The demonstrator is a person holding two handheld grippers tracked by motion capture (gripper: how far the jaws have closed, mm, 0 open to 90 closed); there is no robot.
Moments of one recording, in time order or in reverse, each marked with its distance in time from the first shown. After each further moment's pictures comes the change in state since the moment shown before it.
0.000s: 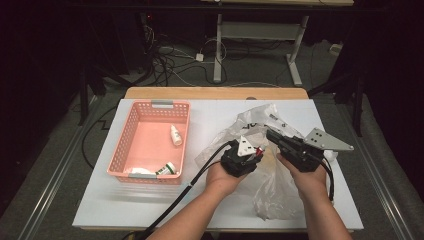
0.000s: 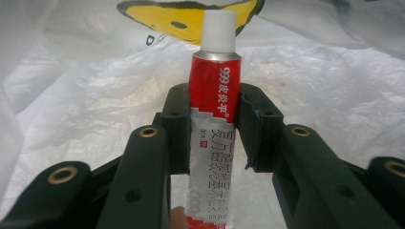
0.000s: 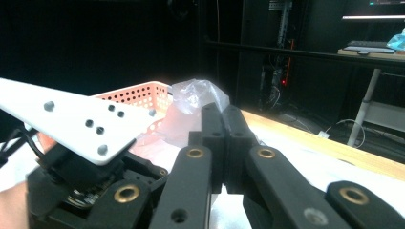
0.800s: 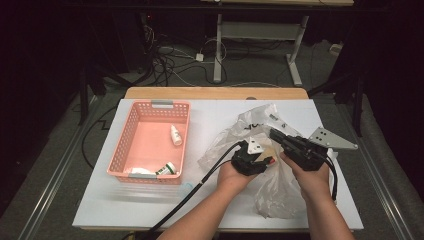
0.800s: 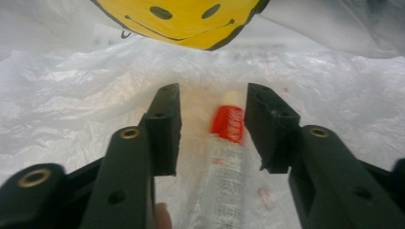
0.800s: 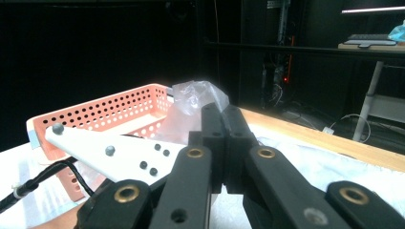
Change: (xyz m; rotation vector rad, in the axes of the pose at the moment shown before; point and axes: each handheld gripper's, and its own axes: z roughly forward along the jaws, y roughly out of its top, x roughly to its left) left arm -0.003 -0.003 0.040 0.017 -0.046 -0.053; right arm -0.009 -0.003 -0.004 -0.005 0.006 0.049
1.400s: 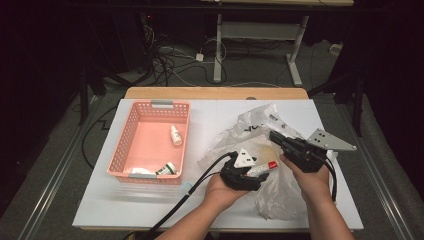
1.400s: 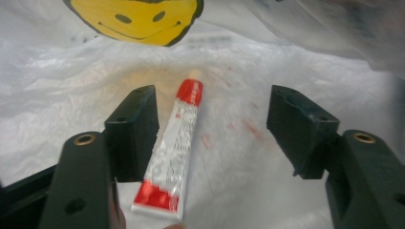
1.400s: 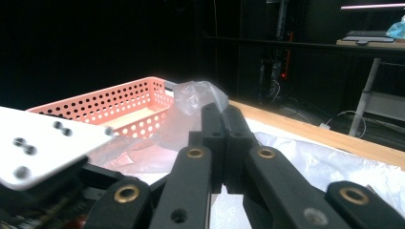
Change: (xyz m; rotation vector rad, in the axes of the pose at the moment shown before) left arm -0.020 -0.018 -0.054 -0.022 -0.086 0.031; right arm 0.002 -0.003 -0.001 0.022 -0.009 -0.018
